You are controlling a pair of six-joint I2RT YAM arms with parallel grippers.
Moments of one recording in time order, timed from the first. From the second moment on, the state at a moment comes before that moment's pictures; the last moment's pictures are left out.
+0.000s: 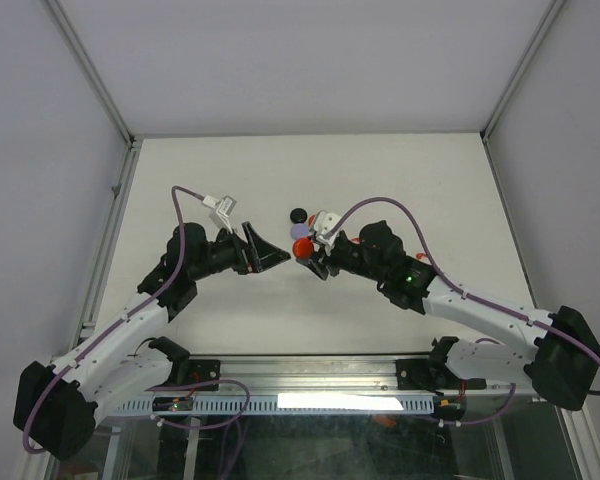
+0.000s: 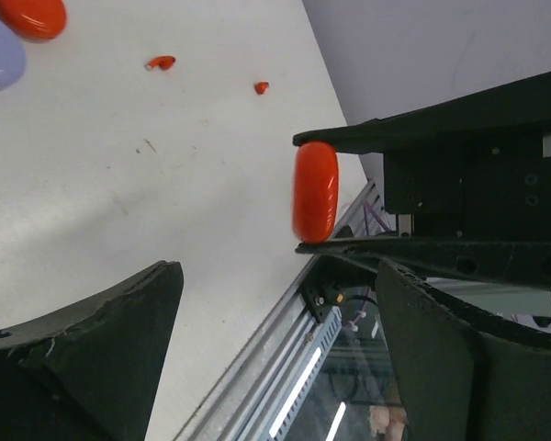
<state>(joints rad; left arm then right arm) -0.48 0.88 0.55 0.08 0.50 -0.82 0.88 1.11 0.71 0.16 -0.20 -0.20</state>
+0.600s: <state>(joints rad) -0.58 0.95 0.48 0.29 0.48 -0.87 1.03 1.11 0.71 0.18 -0.07 -0.37</state>
